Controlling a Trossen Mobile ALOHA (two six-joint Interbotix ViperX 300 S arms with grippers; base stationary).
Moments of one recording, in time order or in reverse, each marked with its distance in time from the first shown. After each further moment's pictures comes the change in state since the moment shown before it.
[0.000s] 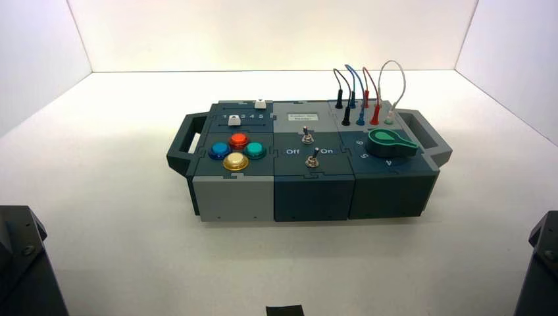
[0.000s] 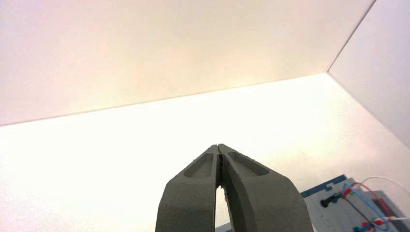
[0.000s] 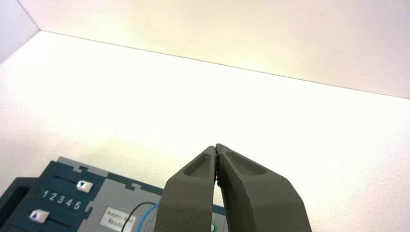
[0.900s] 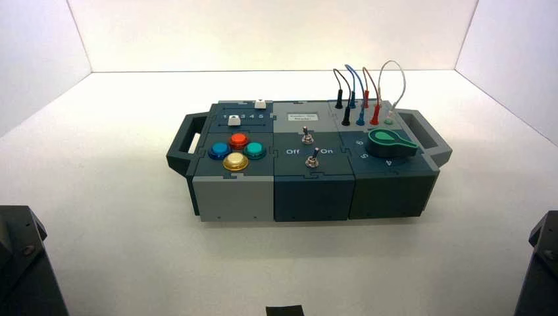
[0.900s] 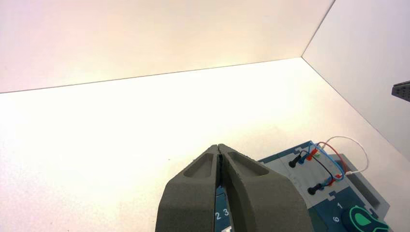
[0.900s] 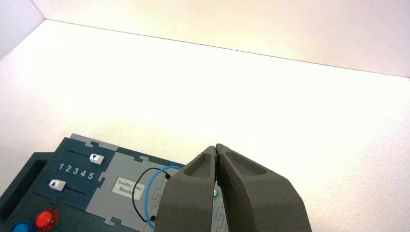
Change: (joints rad) left arm -0.078 -0.216 0.201 -0.014 0.005 -0.054; right arm -0.003 -0.170 0.080 0.017 0.120 0.003
